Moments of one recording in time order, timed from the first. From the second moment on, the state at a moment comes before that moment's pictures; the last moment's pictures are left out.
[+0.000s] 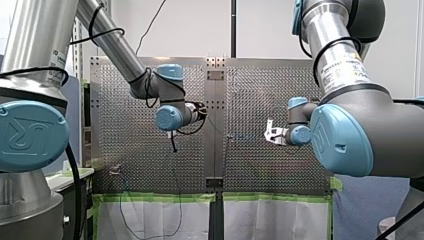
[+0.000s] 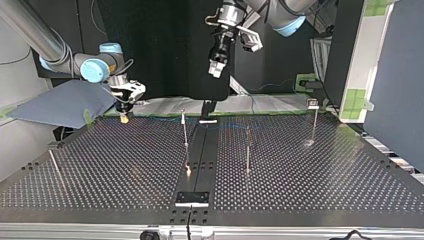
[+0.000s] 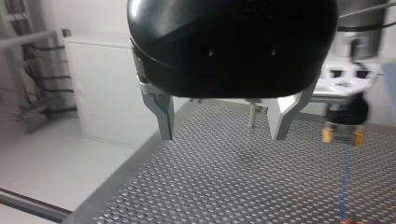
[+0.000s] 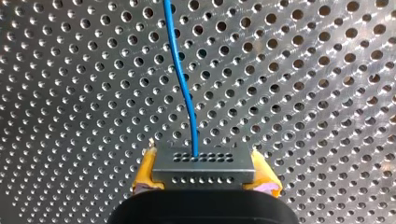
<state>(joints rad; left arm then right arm) -0.70 -1.74 -2.21 -2.20 -1.93 -1.84 1.80 -0.91 1.69 -0.63 1.41 1.71</state>
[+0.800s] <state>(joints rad) -0.69 -1.74 -2.42 -2.18 -1.91 -1.83 1.78 -1.07 1.66 -0.56 1.43 1.72</state>
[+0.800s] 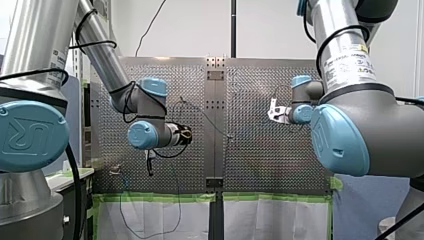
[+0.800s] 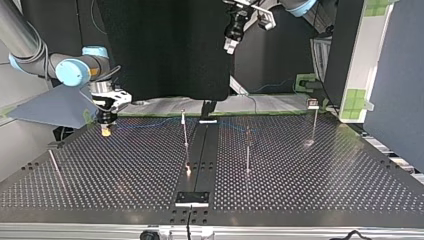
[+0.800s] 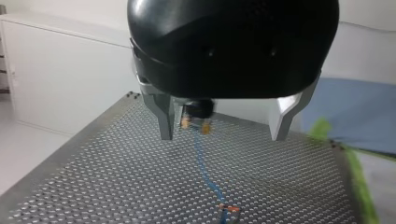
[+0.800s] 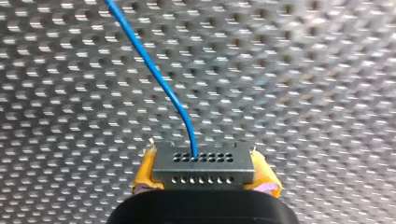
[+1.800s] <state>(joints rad) -0.69 -1.74 -2.48 -2.07 -1.94 -1.82 1.67 -1.24 1.62 -0.37 1.54 1.60</state>
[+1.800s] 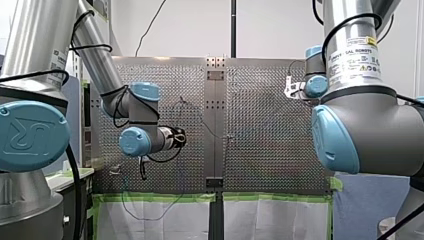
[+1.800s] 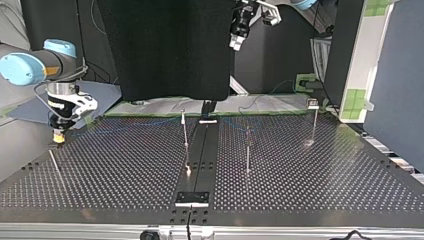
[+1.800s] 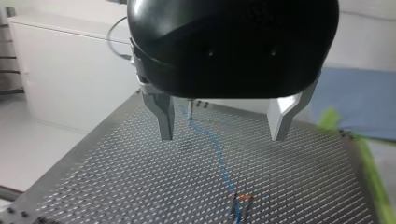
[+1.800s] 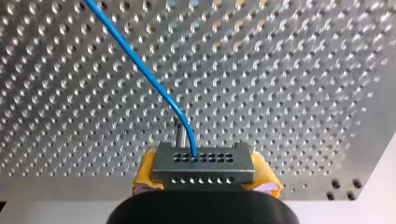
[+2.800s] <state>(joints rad) -0.69 -1.74 -2.43 -2.14 -1.96 -1.81 1.51 -1.22 1.57 -0.32 1.34 1.62</state>
